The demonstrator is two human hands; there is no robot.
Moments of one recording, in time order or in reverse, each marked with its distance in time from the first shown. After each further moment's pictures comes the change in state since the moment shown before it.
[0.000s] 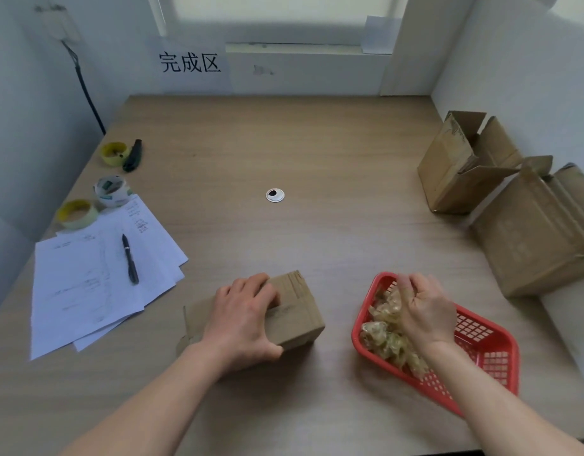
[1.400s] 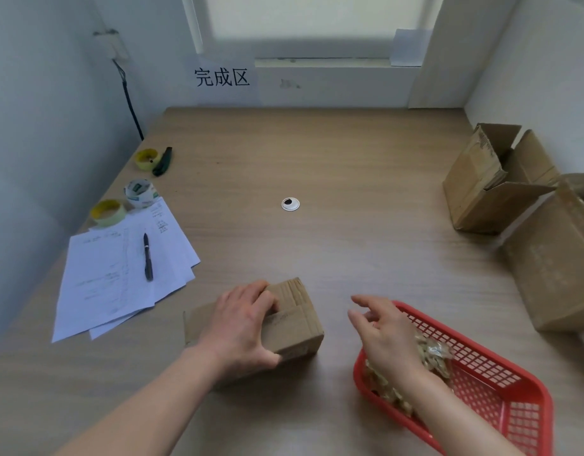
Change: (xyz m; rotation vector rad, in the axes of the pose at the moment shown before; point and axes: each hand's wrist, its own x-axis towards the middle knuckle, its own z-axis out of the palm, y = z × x) left_hand -0.003 0.016 -0.001 0.029 -0.015 -0.066; right_hand -0.019 -0.028 0.019 0.331 -0.354 -0.084
